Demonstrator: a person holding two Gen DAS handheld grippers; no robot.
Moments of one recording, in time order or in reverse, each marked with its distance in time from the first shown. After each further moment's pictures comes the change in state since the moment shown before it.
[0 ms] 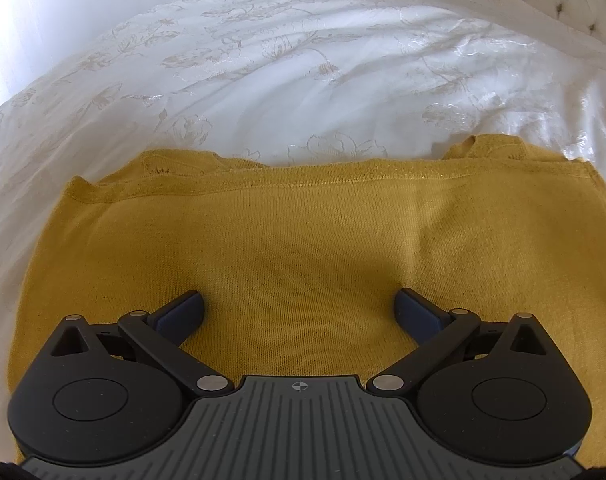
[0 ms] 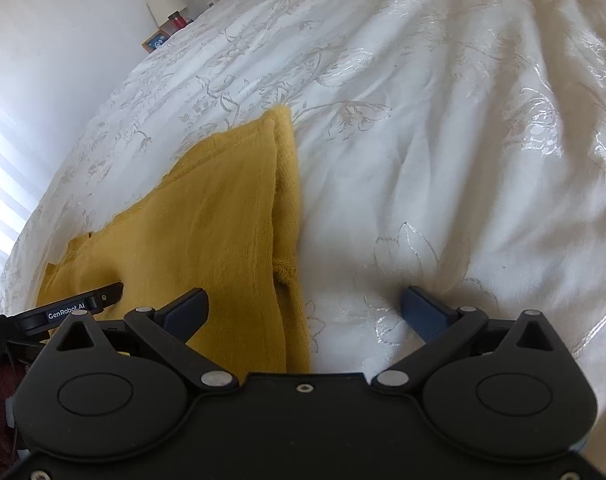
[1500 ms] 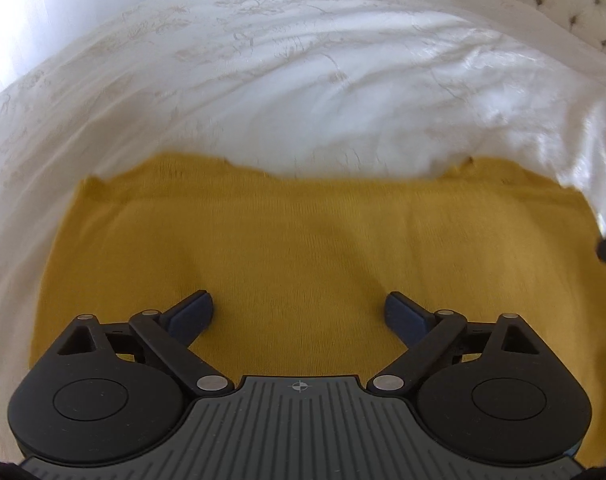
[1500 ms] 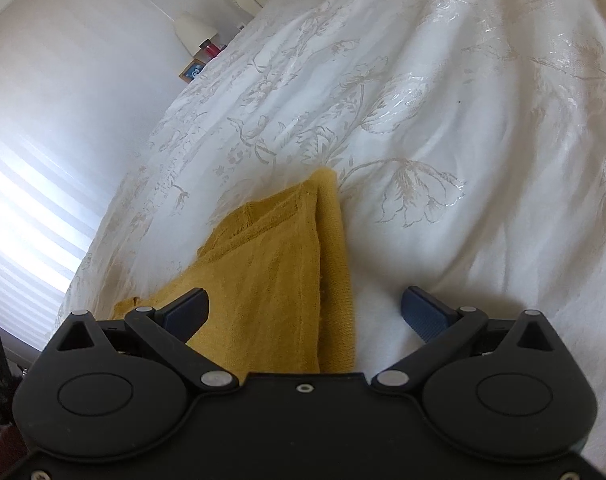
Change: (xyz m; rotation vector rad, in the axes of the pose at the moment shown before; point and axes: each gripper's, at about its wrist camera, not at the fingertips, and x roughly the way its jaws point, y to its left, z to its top) left arm -0.020 0.004 0.007 -0.055 0.058 -0.023; right arm 0.040 -0.012 0.049 0.081 -0.037 0.217
